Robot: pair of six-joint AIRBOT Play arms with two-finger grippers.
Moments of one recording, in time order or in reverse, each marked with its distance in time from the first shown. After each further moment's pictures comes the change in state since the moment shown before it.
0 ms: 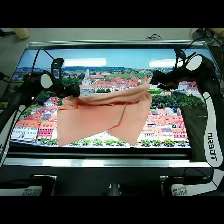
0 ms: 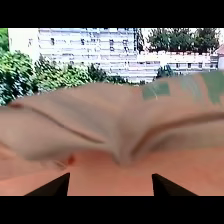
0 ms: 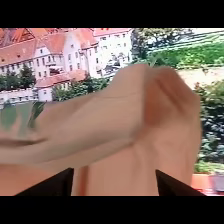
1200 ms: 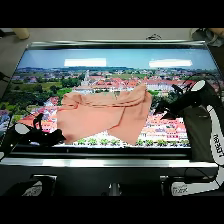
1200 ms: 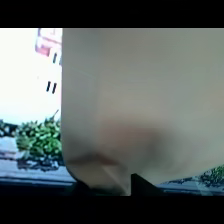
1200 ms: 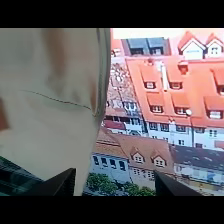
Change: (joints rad) left arm 0.372 0.447 -0.938 -0.333 0.055 0.203; right arm -0.171 0.015 -0.351 0.008 0.254 -0.185
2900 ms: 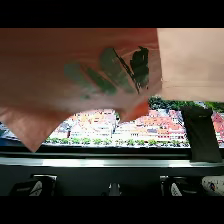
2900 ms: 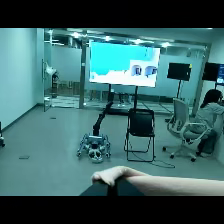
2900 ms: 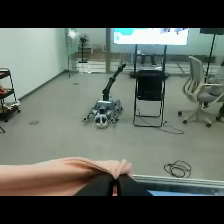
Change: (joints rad) left arm 0.014 0.410 1.326 0.257 -0.018 0.002; right arm 0.039 0.836 0.547 -0.187 -0.415 -0.027
